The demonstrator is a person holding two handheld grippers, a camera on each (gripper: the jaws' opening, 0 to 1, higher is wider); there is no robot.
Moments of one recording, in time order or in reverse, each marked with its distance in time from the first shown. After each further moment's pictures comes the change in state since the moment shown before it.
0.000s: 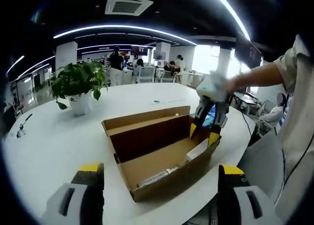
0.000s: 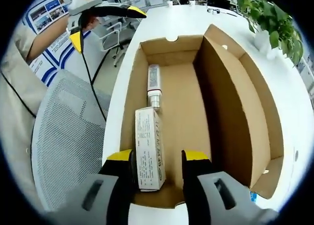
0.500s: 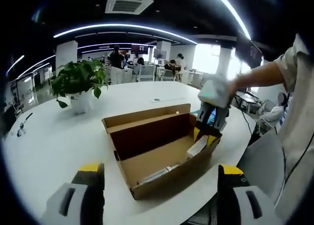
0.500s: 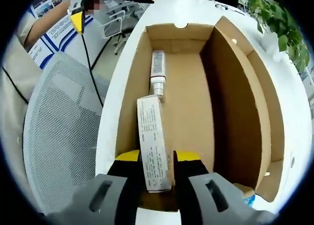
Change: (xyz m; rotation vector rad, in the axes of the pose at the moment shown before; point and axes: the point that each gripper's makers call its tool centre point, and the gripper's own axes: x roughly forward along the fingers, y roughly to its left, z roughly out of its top) left arm 0.000 0.001 -0.006 0.000 0.012 0.005; right arm 0.015 0.000 -0.020 -0.087 0.099 -0.034
